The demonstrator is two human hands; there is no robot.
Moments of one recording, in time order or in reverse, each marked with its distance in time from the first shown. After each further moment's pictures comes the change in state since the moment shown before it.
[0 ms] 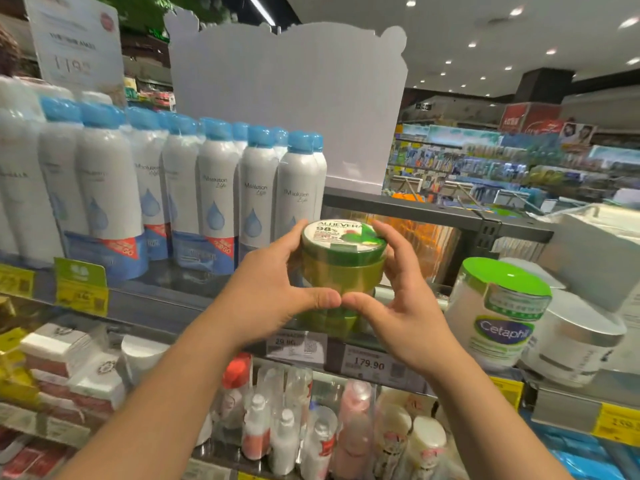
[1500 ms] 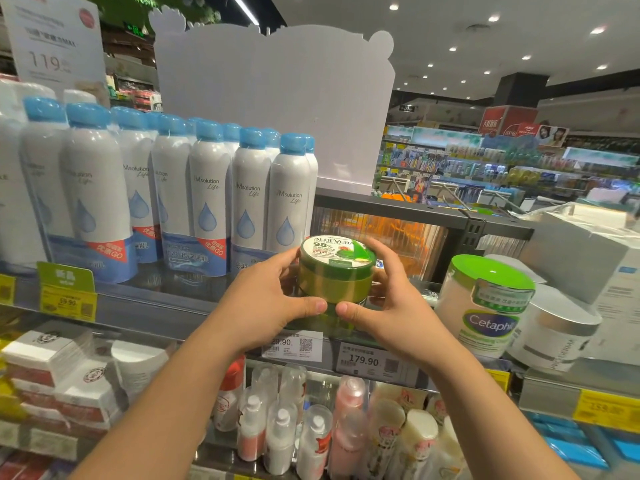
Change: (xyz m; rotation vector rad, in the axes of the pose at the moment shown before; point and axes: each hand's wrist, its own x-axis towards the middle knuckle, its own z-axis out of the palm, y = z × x) left_hand 0.000 -0.019 0.005 0.099 -0.015 -0.099; right_hand -0.004 0.005 -0.009 -0.120 -0.107 0.298
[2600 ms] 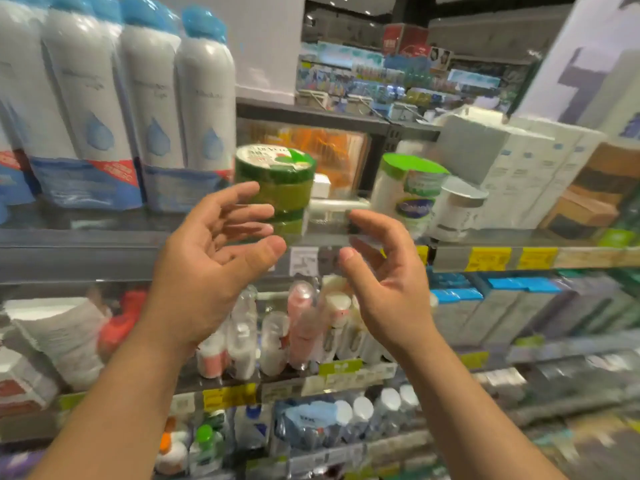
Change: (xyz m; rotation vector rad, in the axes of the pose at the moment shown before) left_hand -0.068 -0.009 0.021 -0.682 0.003 0.241; right_hand -0.113 -0.025 0.043 0.029 0.580 -0.071
